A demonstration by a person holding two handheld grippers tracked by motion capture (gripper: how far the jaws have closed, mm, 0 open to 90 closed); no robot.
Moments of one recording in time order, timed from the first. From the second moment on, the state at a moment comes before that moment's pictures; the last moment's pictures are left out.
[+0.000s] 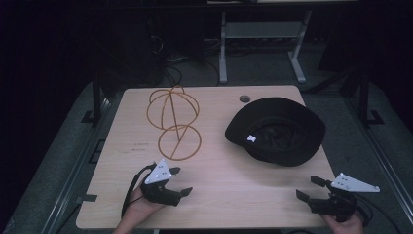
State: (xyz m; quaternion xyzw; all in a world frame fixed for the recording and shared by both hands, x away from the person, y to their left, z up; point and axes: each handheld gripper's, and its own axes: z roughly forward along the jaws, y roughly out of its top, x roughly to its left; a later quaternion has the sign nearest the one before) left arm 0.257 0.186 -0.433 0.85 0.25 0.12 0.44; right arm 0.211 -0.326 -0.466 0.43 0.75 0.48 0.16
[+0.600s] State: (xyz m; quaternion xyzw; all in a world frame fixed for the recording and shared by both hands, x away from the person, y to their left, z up) left arm 0.285 0.103 -0.394 0.87 0.18 0.12 0.44; right arm 0.208 -0.328 -0.465 0.43 0.75 0.48 0.16
